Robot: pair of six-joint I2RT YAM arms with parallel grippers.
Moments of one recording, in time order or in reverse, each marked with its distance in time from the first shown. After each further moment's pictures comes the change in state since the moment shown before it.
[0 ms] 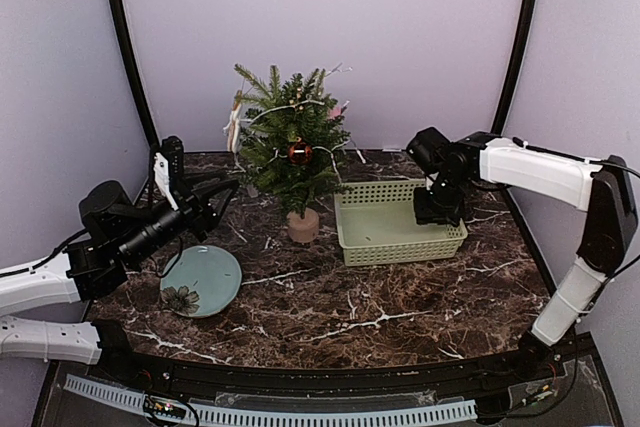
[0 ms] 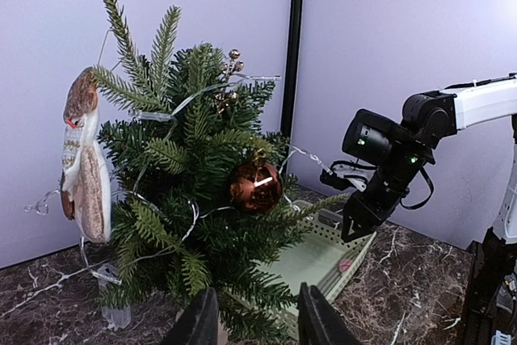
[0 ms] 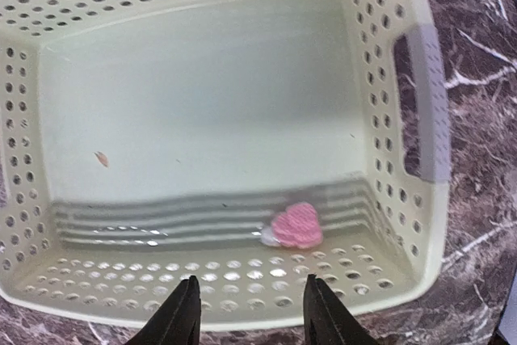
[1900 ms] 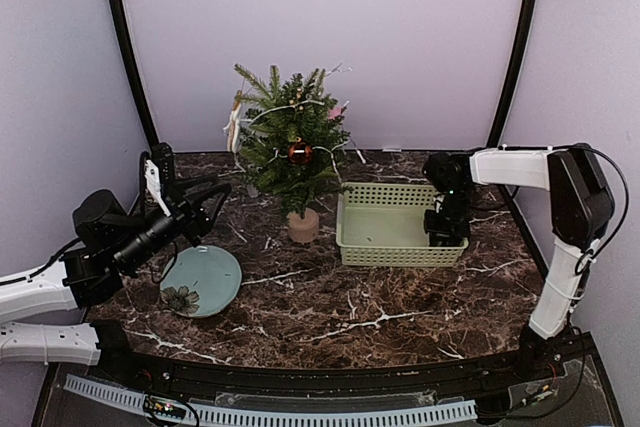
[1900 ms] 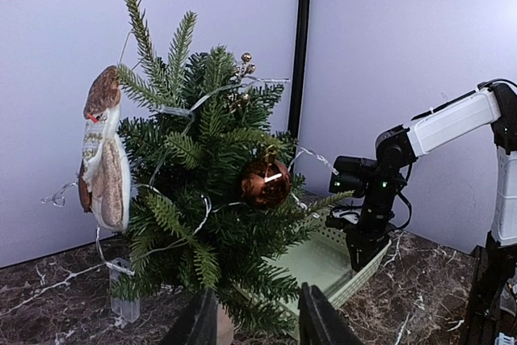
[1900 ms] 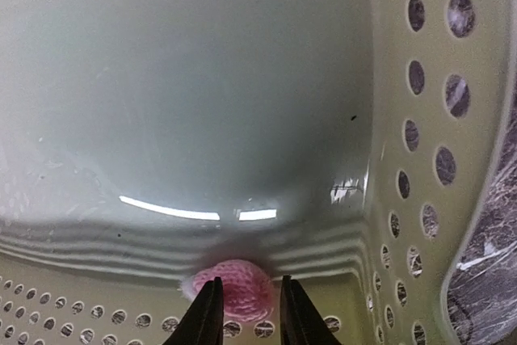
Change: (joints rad) left arm 0.000 -0.062 -0.053 0.016 -0.024 0.001; right arm -0.203 0.172 -0.061 -0.050 -0.270 -0.019
